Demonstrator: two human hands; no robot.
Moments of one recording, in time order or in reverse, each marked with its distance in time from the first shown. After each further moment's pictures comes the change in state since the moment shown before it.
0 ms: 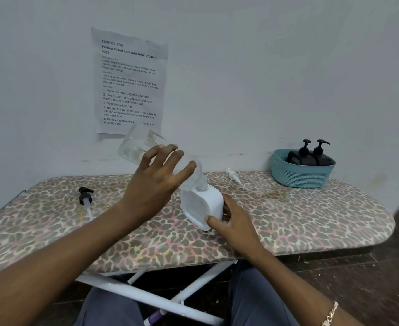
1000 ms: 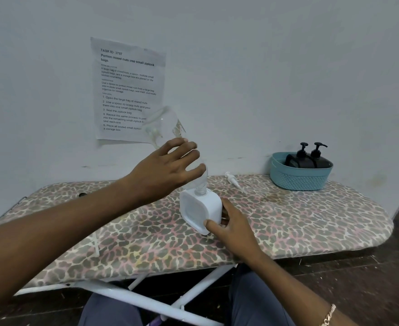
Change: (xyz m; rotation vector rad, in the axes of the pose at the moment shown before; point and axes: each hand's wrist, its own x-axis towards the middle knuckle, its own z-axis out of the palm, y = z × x) left_hand 0.041 -0.024 -0.009 0.016 0.043 0.403; right_hand -0.003 -0.002 -0.001 0.026 -0.002 0.007
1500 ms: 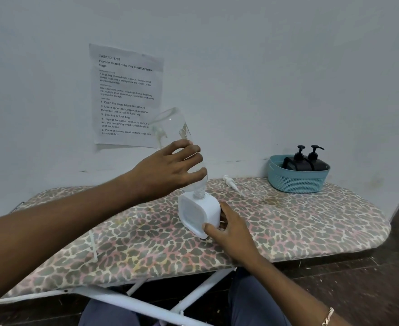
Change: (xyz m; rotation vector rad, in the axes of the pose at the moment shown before) left_hand 0.012 -0.009 -0.006 -0.009 -0.033 0.111; right_hand 0.002 0.004 0.001 -0.007 -0.004 -0.001
